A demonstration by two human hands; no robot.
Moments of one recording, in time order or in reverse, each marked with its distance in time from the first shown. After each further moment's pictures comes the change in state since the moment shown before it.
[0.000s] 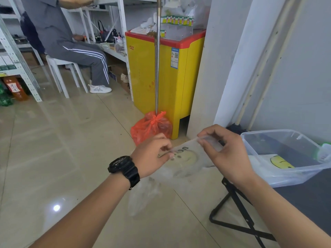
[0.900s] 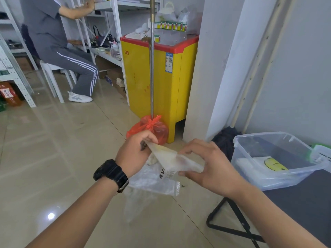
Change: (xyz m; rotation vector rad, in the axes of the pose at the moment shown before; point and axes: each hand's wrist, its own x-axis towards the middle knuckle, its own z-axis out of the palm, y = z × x) left_hand 0.002 -0.005 -0.015 -0.264 0.216 -0.158; right_hand -0.009 0.007 0.002 -0.268 -0.335 -0.183
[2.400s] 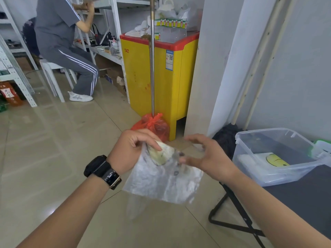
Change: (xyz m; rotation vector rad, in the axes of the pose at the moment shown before) left_hand -0.003 0.008 -0.022 -0.365 -0.101 0.255; right_hand 0.016 0.005 0.011 0.325 -0.033 0.420
